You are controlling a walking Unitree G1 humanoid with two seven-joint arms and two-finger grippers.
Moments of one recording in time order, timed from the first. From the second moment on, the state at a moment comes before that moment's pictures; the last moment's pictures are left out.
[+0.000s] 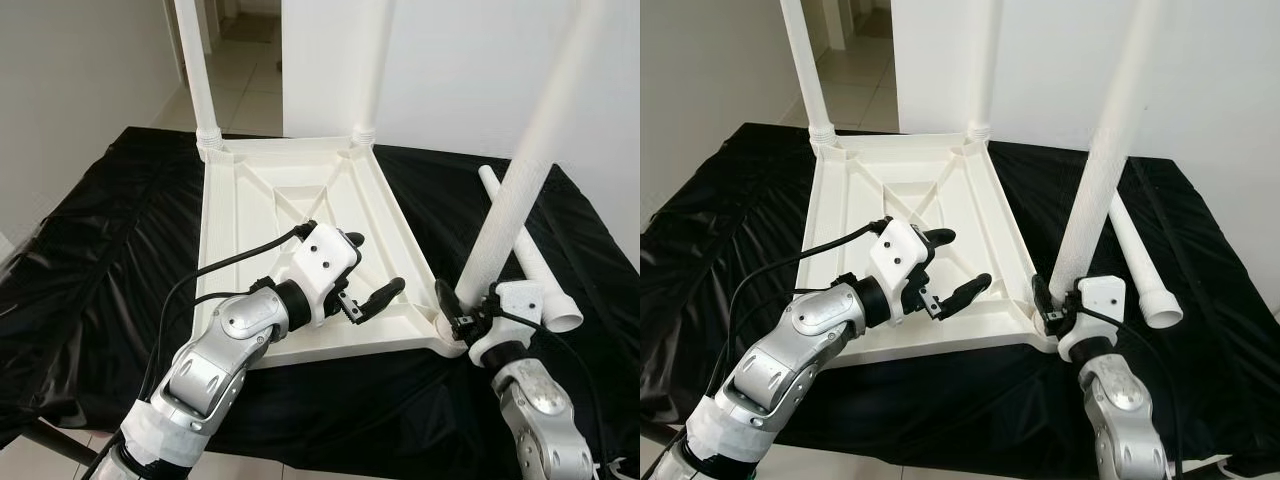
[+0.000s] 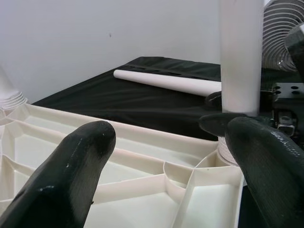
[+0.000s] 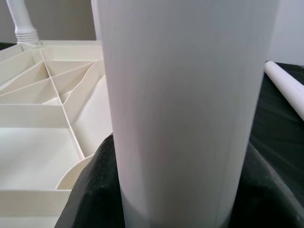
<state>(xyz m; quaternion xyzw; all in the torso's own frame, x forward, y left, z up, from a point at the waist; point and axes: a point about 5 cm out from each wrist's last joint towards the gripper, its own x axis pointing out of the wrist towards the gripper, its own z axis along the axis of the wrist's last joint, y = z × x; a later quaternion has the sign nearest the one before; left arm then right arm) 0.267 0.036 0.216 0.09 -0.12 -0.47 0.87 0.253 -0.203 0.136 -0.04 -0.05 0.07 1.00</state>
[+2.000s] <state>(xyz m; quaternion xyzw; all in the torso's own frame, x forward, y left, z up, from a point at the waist) 0.268 0.039 0.216 0.10 -0.11 -0.47 0.87 0.226 -0.199 0.117 -0.05 -0.12 0.07 0.99</state>
